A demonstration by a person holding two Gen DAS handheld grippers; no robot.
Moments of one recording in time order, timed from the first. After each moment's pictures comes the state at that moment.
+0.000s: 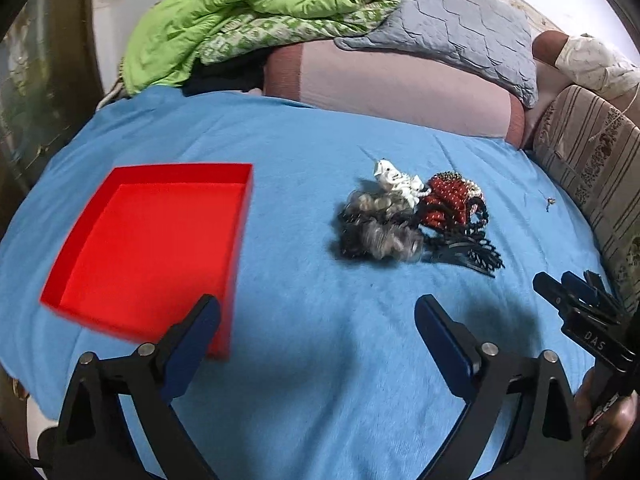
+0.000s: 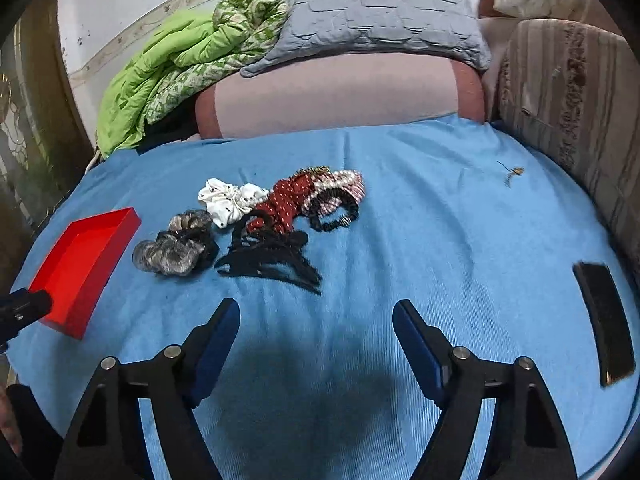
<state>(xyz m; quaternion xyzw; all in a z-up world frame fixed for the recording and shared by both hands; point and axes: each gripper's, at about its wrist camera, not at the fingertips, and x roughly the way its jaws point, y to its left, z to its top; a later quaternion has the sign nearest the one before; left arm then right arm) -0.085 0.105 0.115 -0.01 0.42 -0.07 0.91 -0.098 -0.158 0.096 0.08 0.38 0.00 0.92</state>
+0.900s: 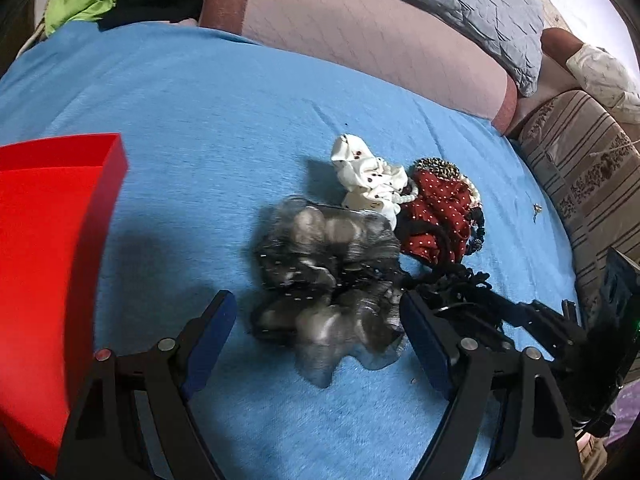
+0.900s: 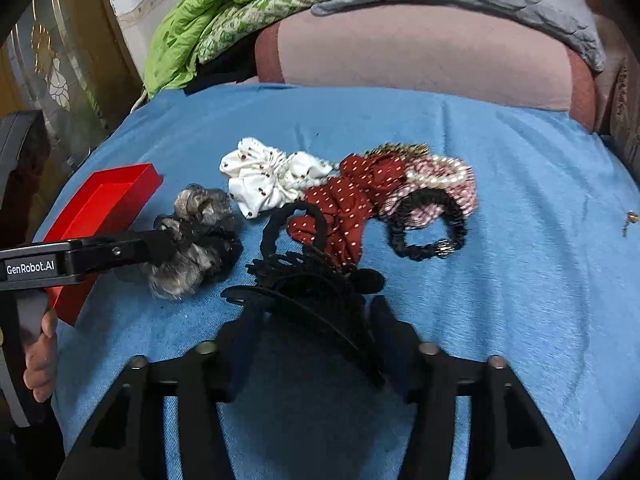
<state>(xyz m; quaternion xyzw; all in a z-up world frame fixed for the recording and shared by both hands) 0.046 0.061 0.046 -0.08 0.51 -0.16 0.84 0.007 -0.136 0.042 0.04 0.45 0.14 0.88</state>
